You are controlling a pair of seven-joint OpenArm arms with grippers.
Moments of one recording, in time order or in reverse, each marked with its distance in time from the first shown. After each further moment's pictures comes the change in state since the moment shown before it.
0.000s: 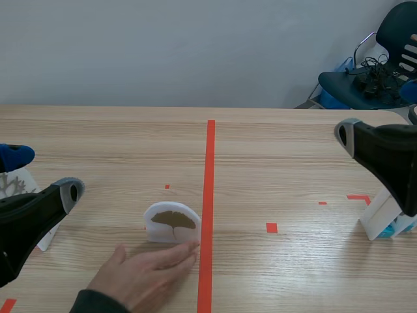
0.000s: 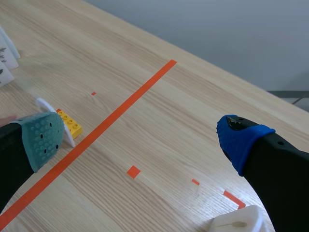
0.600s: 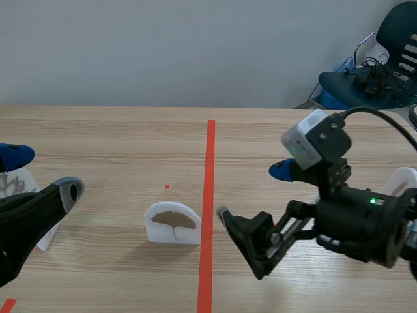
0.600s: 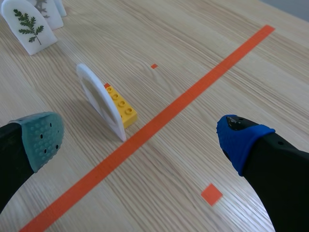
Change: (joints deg) left arm 0.0 0.0 0.0 0.0 -0.2 0.0 0.0; right arm 20.8 -10.2 -36.0 -25.2 -24.7 -1.6 9.2
